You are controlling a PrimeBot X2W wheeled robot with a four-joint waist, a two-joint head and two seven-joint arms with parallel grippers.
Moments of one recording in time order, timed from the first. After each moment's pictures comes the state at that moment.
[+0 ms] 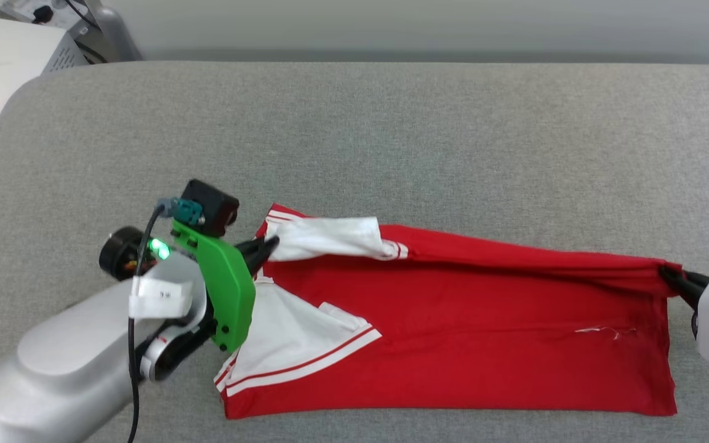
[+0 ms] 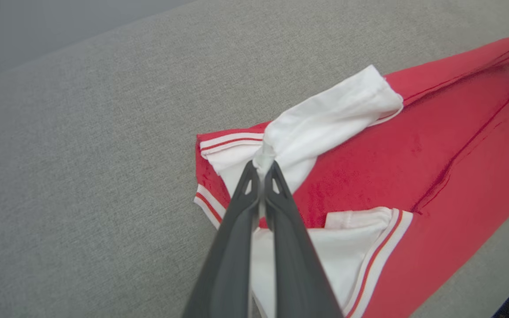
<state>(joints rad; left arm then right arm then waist) -0.86 0.74 -1.25 0.15 -1.13 0.09 0.11 -0.39 -0.78 0.52 0.28 0.85 0.13 0.33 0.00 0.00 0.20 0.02</state>
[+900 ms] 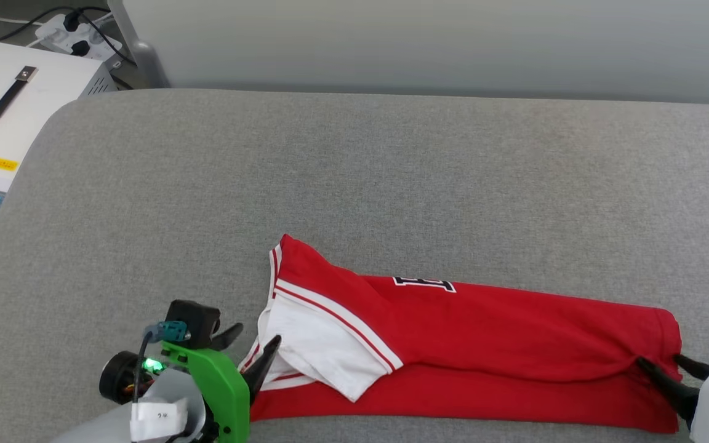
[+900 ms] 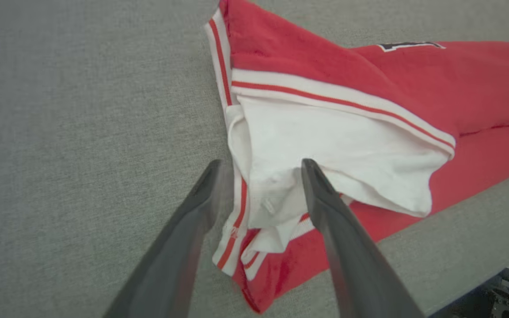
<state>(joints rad) -0.53 0.73 -1.23 0.14 -1.17 0.23 -0.10 -0.02 -0.66 0.30 0.19 0.86 0.13 0.32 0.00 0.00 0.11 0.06</state>
